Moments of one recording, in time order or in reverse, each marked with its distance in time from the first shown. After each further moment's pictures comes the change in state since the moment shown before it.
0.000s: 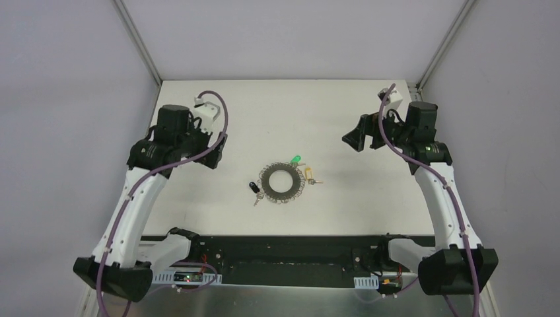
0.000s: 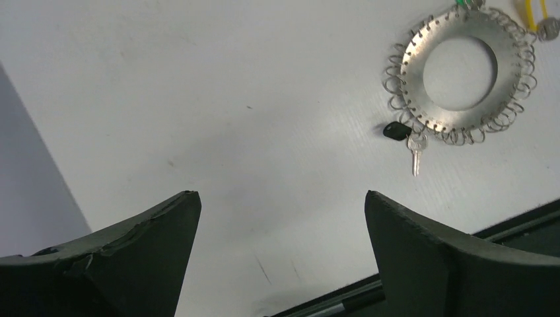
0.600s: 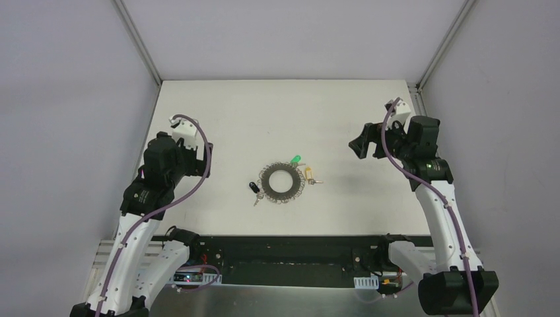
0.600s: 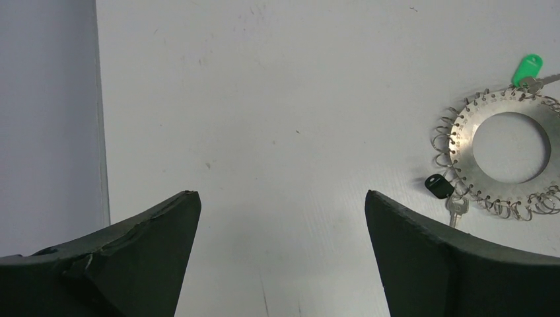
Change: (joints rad) left arm 0.000 -0.380 -0.283 0.232 -0.235 -0.096; right arm 0.000 -0.151 -0.102 0.005 0.205 0.047
